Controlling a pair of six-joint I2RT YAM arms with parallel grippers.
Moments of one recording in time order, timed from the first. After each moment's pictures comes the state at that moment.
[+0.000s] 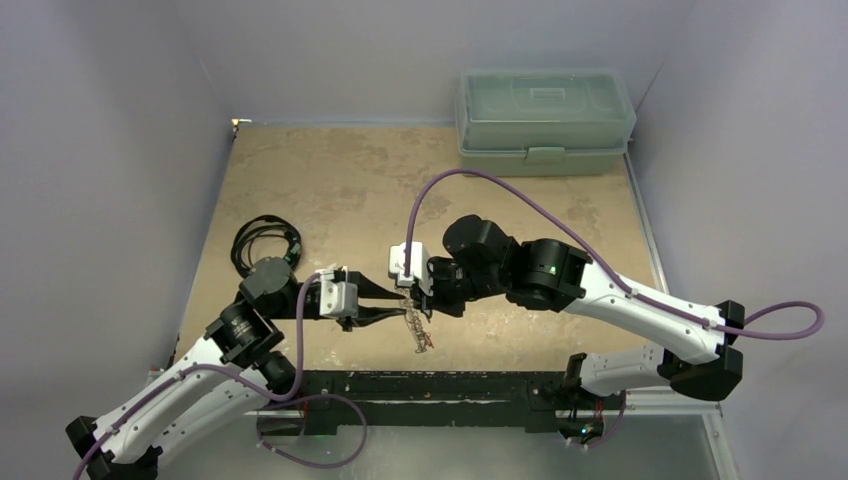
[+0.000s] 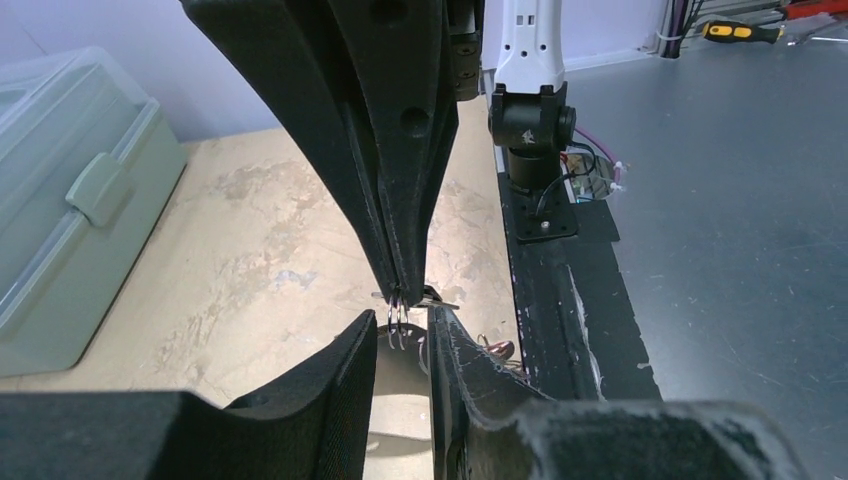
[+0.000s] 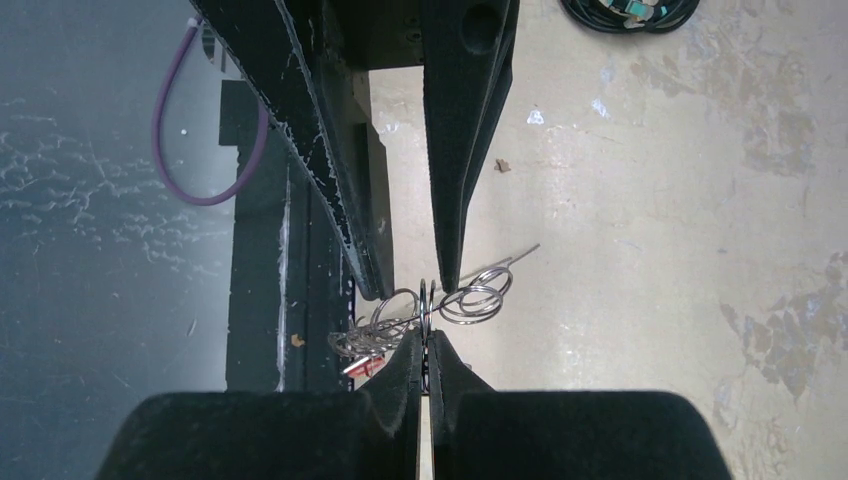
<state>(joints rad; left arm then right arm) -0.79 0.58 0.63 -0.07 0.74 0.20 1.19 1.25 1.41 -0.82 -0.22 -0.28</state>
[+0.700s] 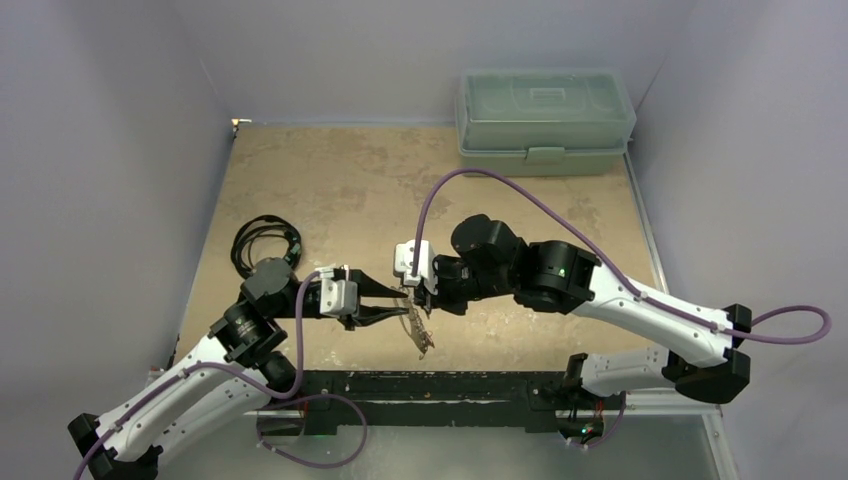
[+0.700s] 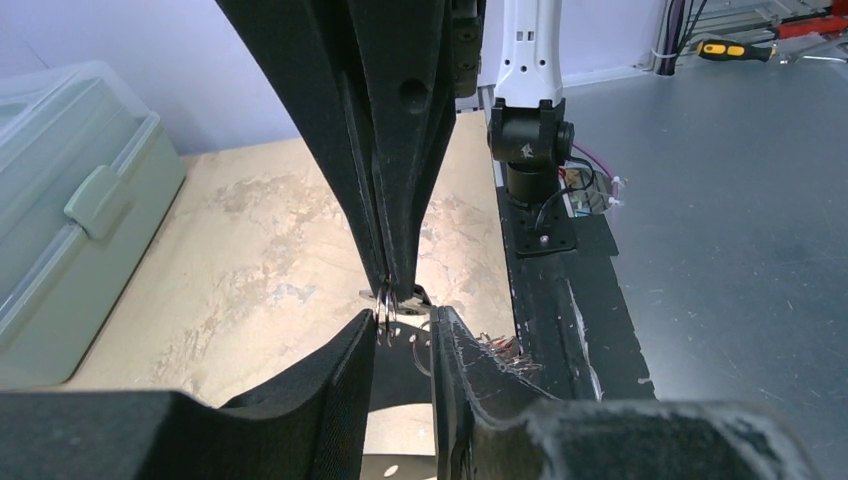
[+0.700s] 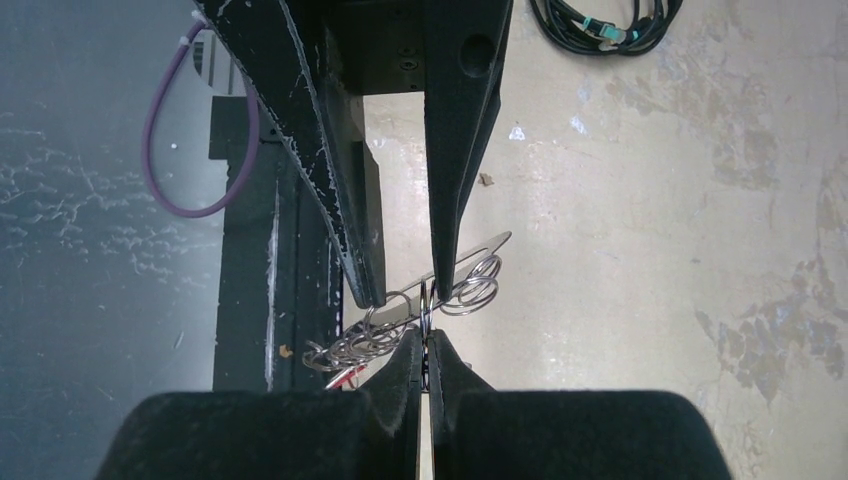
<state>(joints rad) -0.79 0.59 0.61 0.00 0.75 0.16 1.19 1.23 1.40 -0.78 -0.20 -0.29</state>
